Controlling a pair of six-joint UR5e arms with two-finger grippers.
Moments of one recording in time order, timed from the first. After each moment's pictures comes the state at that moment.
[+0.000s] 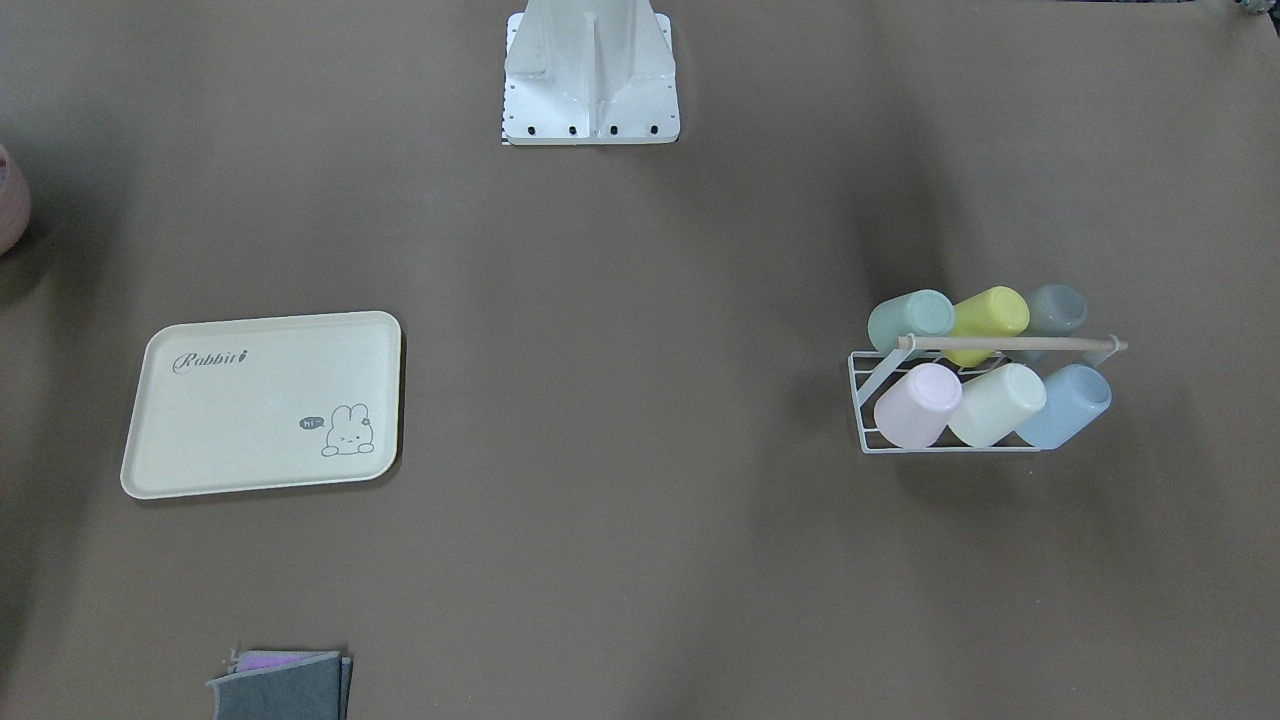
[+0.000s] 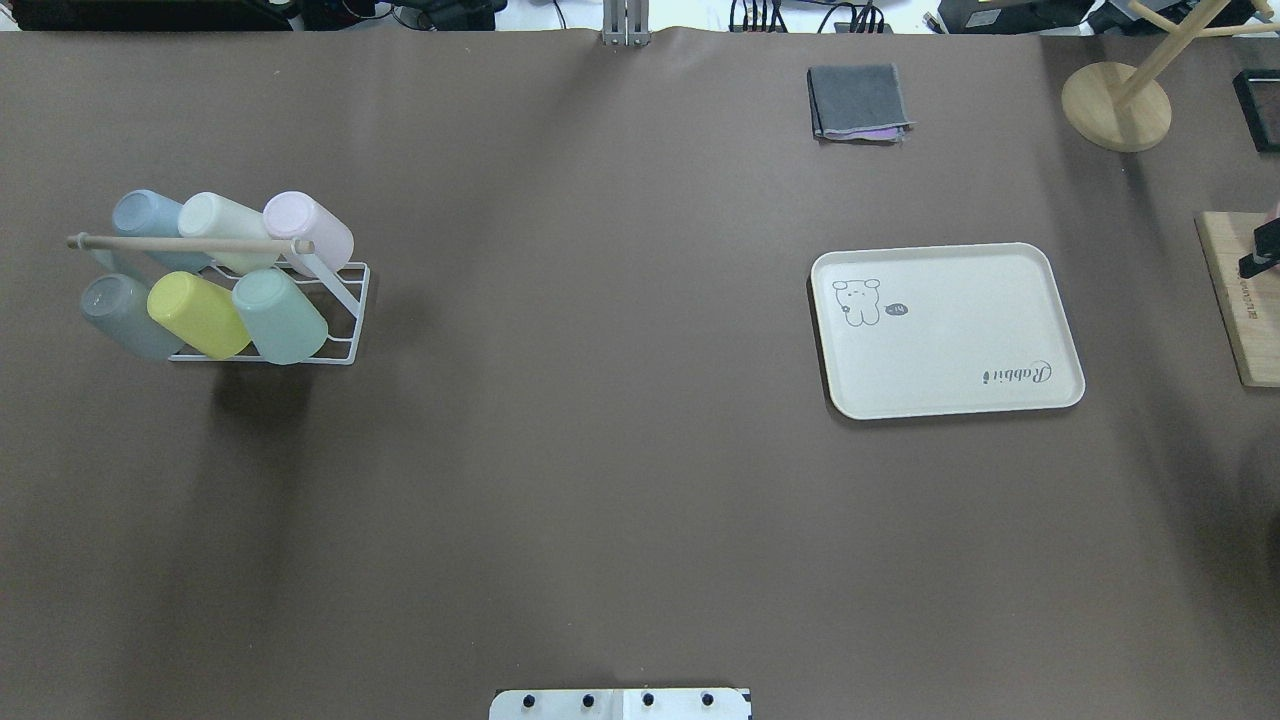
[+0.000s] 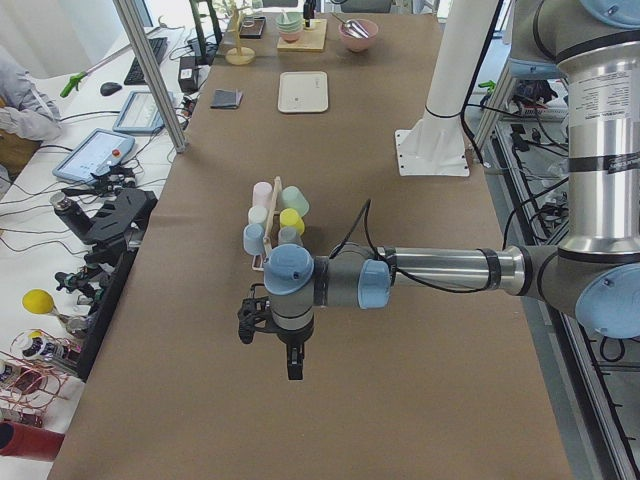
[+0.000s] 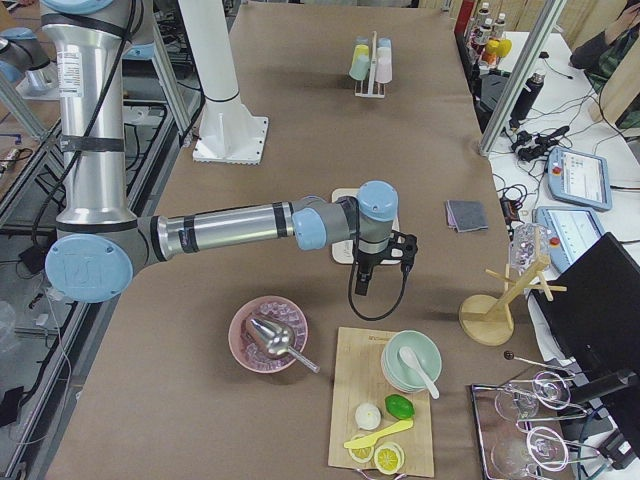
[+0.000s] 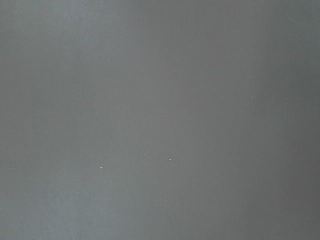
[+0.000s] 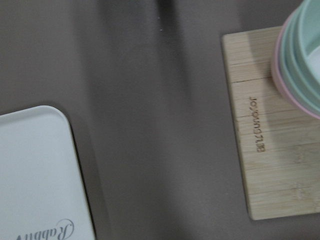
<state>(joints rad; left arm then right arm) -1.59 -1.47 -1.71 -1.55 -2.25 -0.04 1.31 -1.58 1.74 -1.39 2.33 0.58</state>
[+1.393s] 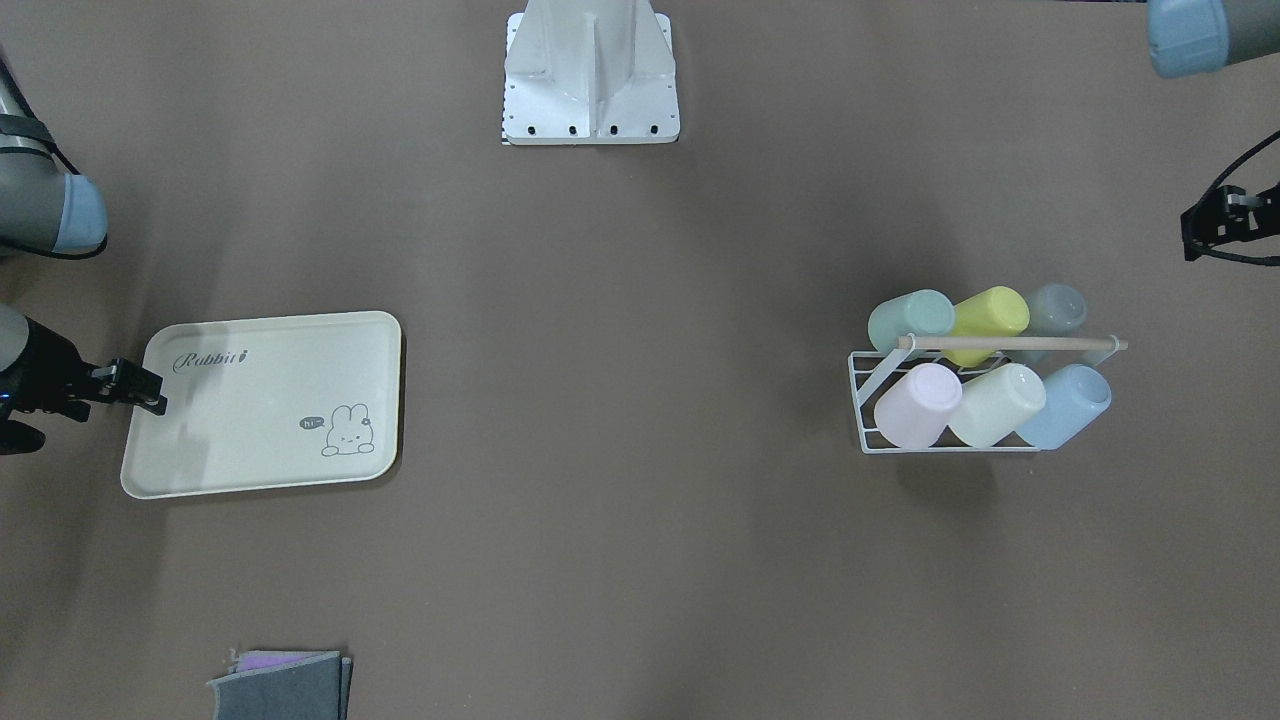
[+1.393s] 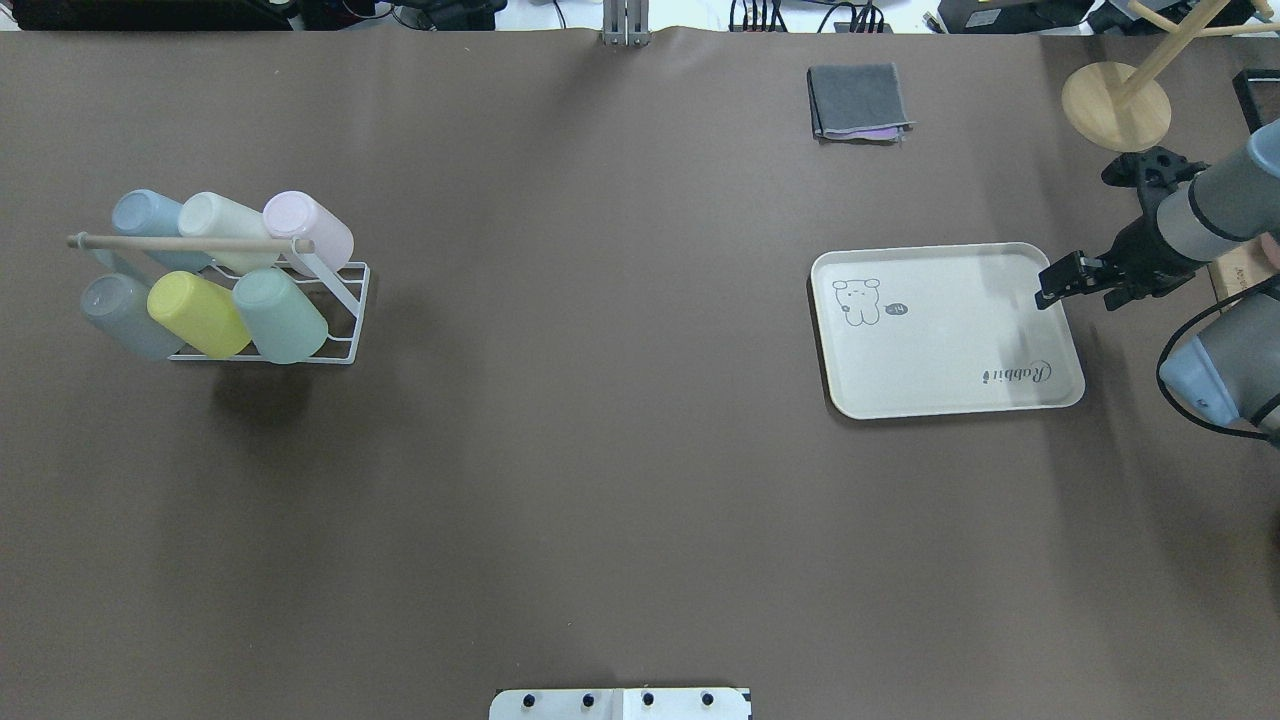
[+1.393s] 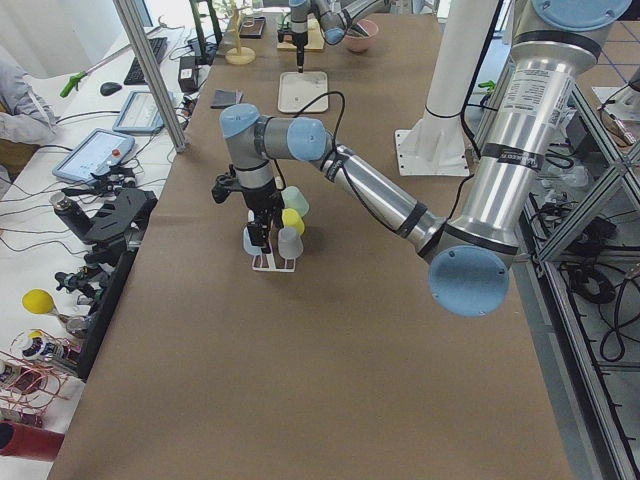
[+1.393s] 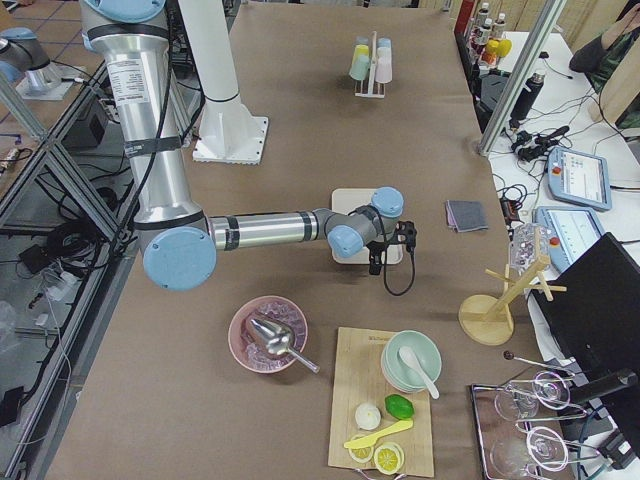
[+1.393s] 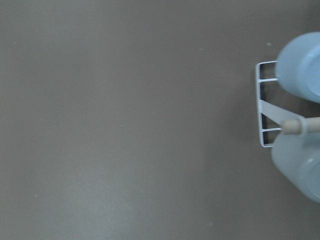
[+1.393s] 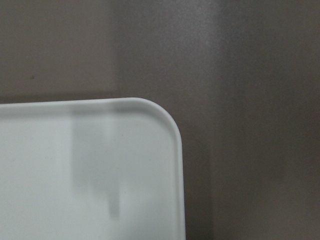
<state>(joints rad) -1.26 -1.88 -1.93 -0.96 -2.13 -0.04 1.03 -1.40 1.43 -1.06 2.28 0.72</state>
